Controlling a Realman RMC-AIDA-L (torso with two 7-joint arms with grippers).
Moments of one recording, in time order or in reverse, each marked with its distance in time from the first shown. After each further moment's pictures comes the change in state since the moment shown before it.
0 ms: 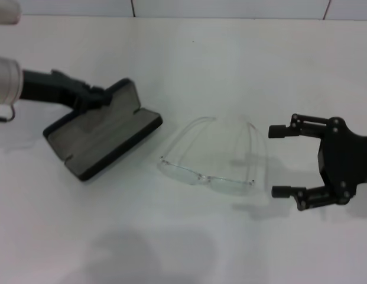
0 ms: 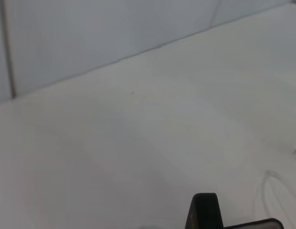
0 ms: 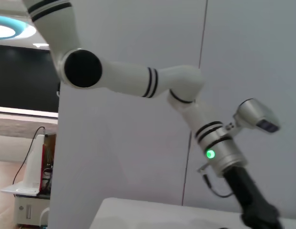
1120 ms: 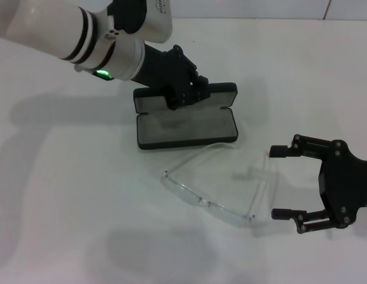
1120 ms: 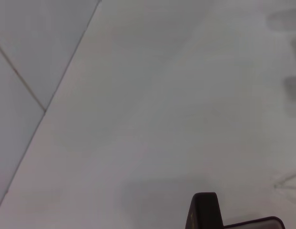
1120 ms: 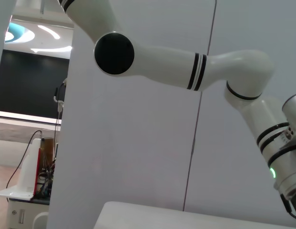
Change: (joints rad) left arm -0.272 -0.063 0.289 -0.157 -0.053 -0.147 0.452; right arm -0.069 0.032 -0.001 0.003 -0.003 -0.017 -0.096
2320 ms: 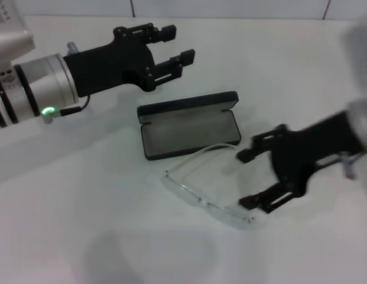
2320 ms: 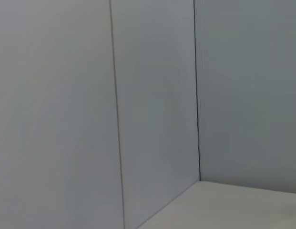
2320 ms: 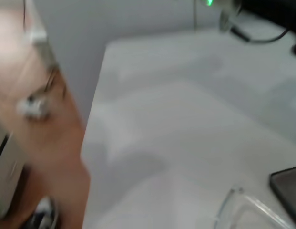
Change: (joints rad) left arm 0.427 0.000 -0.001 0.036 -0.827 0.038 0.264; right arm 0.115 0.067 -0.144 -0.752 -0.574 0.161 1.081
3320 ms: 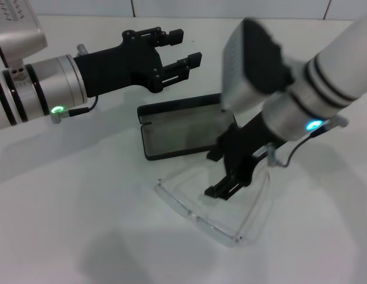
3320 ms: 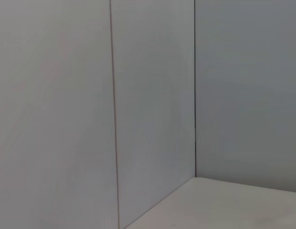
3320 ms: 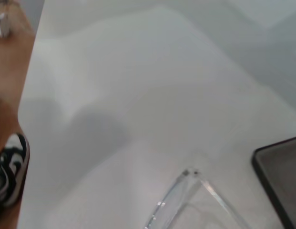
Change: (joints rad) left arm -0.045 0.002 -0.002 -0.068 0.003 -0.009 0.004; right arm 0.282 0.005 -0.356 0.141 -0.141 0.264 0.353
